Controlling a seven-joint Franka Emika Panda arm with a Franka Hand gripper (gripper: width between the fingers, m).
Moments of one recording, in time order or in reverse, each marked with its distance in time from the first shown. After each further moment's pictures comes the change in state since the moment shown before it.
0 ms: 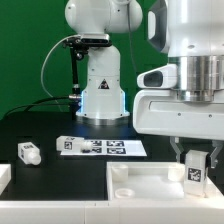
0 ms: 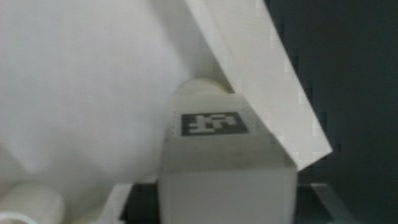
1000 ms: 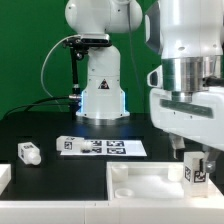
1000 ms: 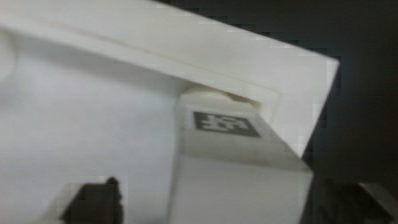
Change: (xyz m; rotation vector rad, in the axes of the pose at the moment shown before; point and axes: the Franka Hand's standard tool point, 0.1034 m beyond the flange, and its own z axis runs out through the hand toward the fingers) arm 0.003 0.006 -0.001 0.031 -0.012 0.460
